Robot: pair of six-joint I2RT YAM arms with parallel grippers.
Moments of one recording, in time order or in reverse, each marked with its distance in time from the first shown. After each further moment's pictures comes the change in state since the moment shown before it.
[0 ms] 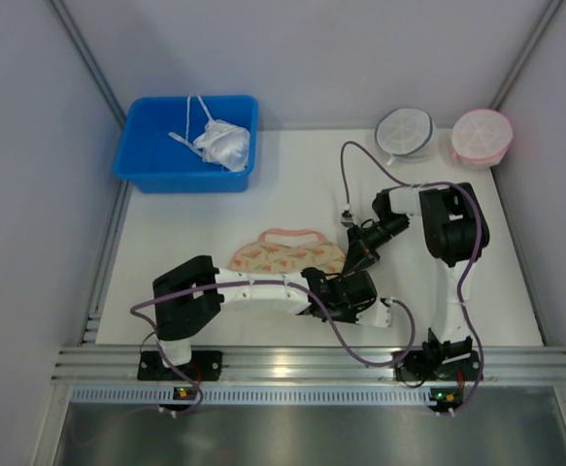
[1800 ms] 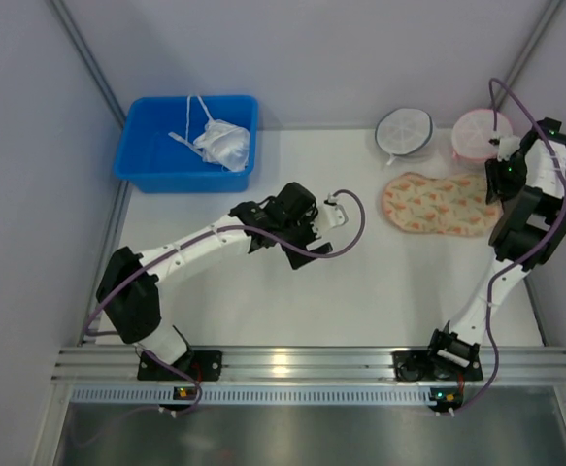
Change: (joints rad) left arm 0.446 -0.268 0.034 -0.104 0.100 -0.097; right arm -0.710 0.053 0.742 -0.057 0.846 -0.282
